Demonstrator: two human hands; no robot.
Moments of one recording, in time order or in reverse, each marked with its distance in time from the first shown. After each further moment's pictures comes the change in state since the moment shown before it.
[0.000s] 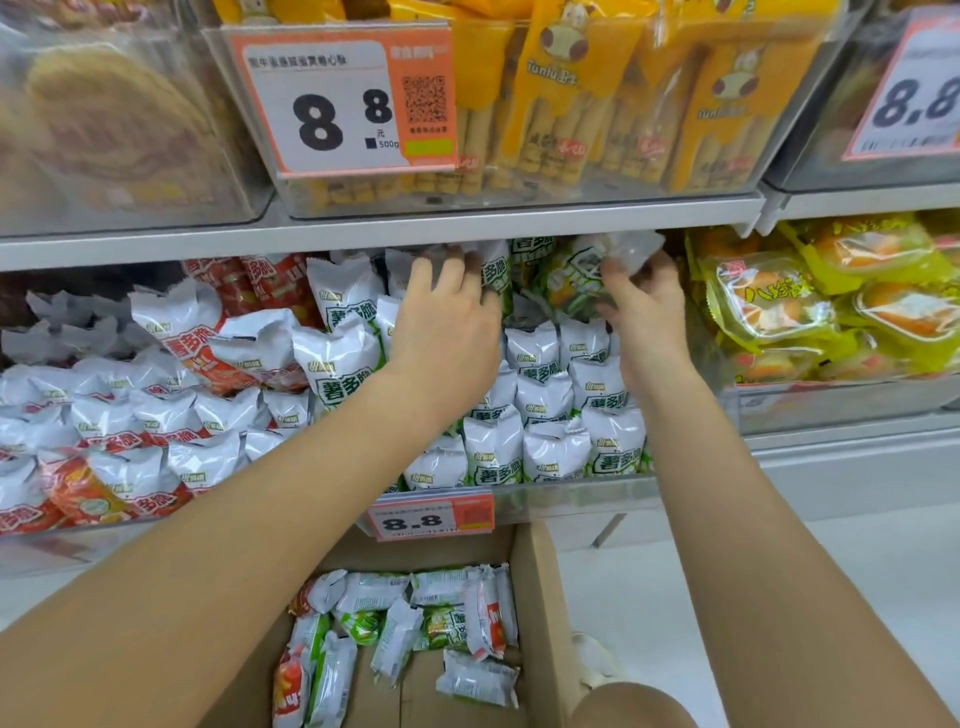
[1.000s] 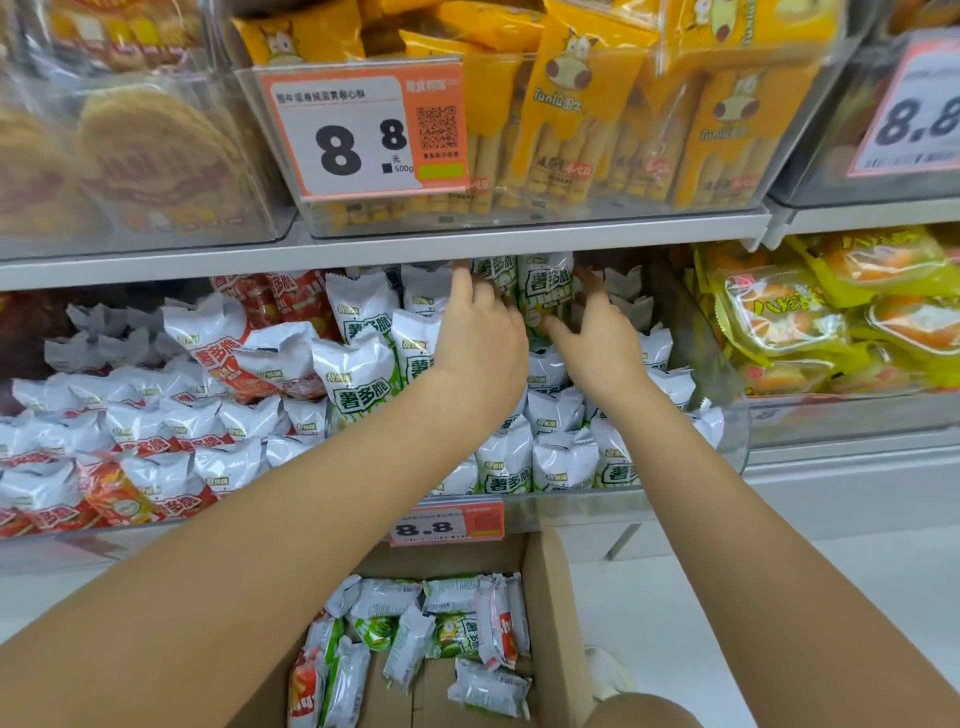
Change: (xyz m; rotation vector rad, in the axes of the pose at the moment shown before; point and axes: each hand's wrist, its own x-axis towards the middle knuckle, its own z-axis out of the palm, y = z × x) left_hand 0.013 0.013 -0.033 0.104 -0.303 0.087; right_hand -0.010 0.013 0.025 -0.852 -0.209 -0.208
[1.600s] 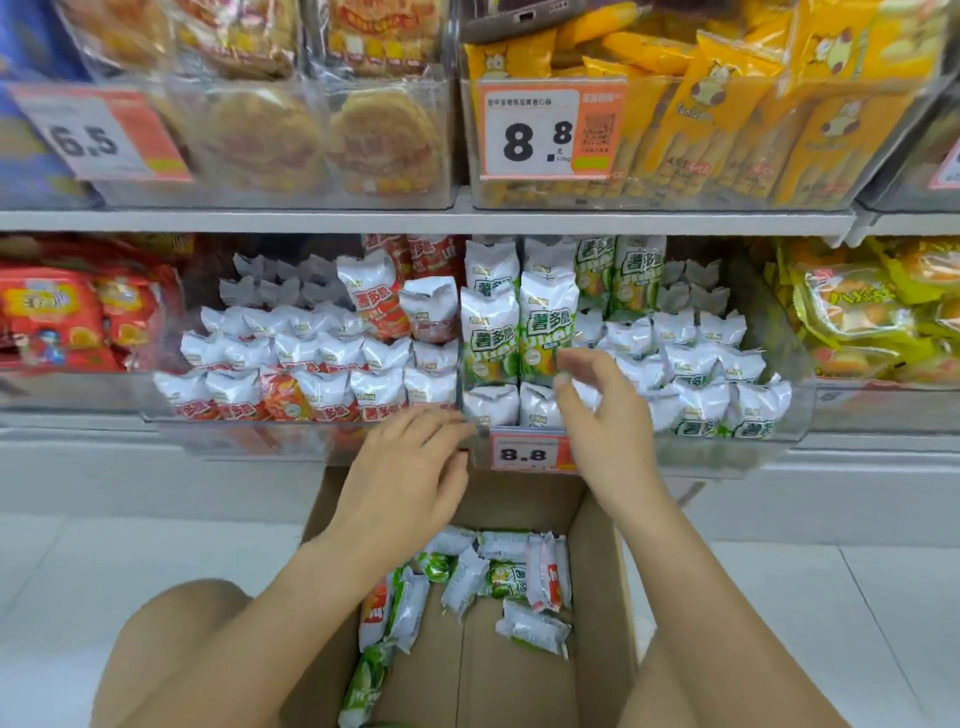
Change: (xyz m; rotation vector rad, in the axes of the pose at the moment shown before) left_hand -0.217 -0.040 0.089 -0.894 0.293 -0.167; right_hand -0.162 -0.077 0.022 0.352 -0.041 -0.070
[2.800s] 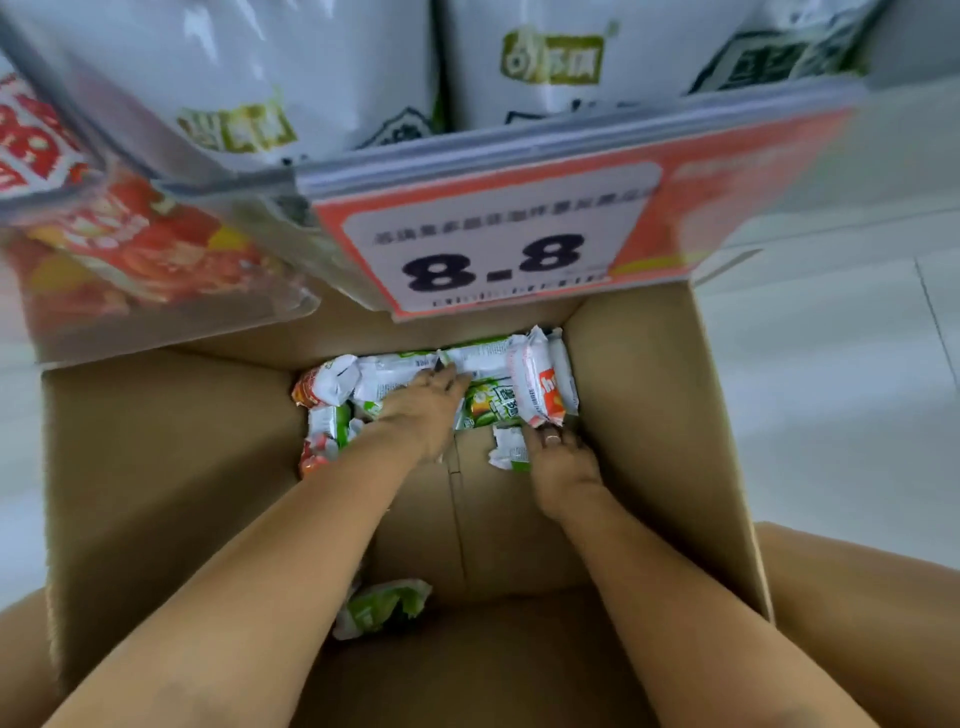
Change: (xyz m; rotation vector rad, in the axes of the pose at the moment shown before) left_hand -0.062 -0.080 0.344 0.145 -1.268 -0.036; right_hand -0.146 0.347 0.160 -1.048 -1.017 0.543
